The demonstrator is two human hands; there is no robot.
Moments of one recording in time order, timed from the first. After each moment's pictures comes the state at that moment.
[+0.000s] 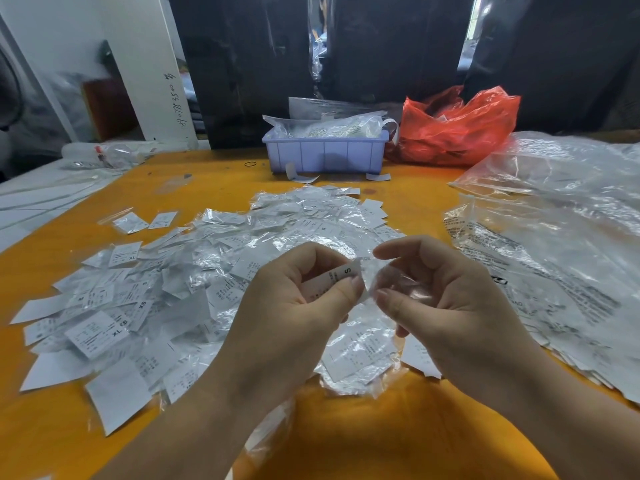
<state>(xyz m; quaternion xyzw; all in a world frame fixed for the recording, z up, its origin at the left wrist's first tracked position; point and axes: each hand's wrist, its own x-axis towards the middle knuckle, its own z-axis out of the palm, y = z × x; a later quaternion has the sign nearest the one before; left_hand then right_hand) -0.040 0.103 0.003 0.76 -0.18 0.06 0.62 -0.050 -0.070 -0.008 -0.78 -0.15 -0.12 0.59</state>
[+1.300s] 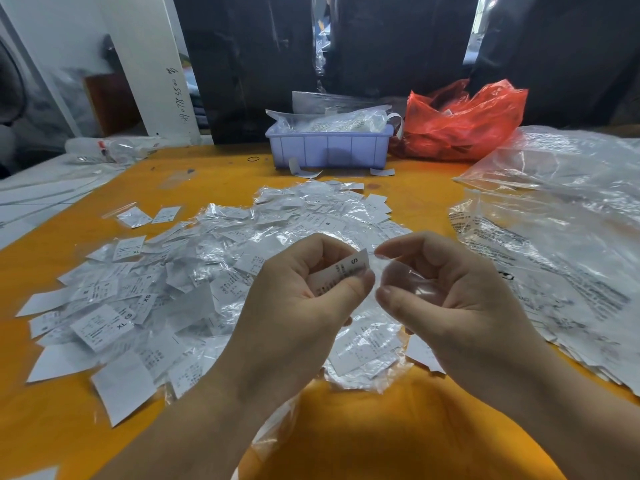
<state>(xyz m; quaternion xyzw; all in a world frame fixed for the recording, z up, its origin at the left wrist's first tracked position) -0.041 0.102 0.001 0.75 -0.20 0.07 0.62 -0.054 -0.068 -0.007 -0.79 -0.17 -0.13 0.58</state>
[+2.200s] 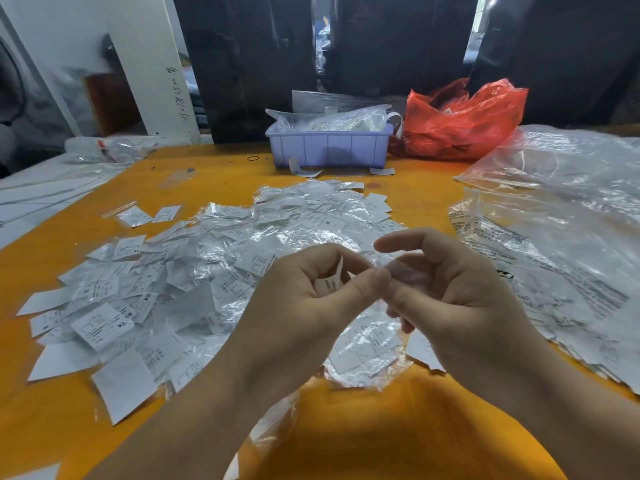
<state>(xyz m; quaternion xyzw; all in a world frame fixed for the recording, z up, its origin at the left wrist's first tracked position) -0.042 0.103 0.007 0.76 -0.23 0.03 0.60 -0.055 -0.065 -0.003 -0.77 -0.17 -0.11 0.60</state>
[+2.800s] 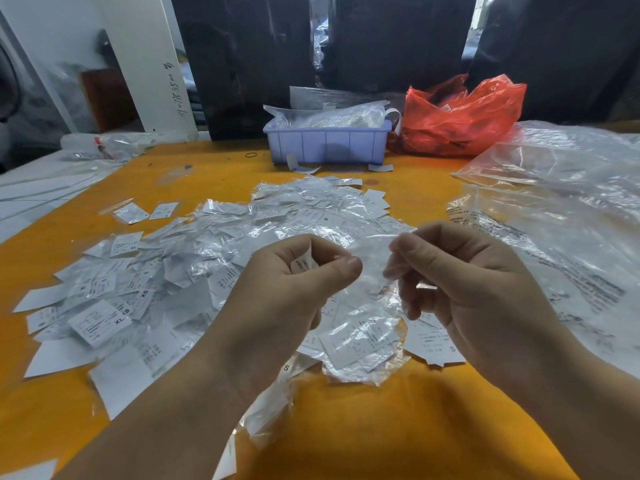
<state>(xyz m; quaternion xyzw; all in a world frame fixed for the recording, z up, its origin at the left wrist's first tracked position) -0.033 0.110 0.006 0.70 -0.15 -0.05 0.70 -0.047 -0.076 0.000 -0.66 -0.13 -0.06 0.74</state>
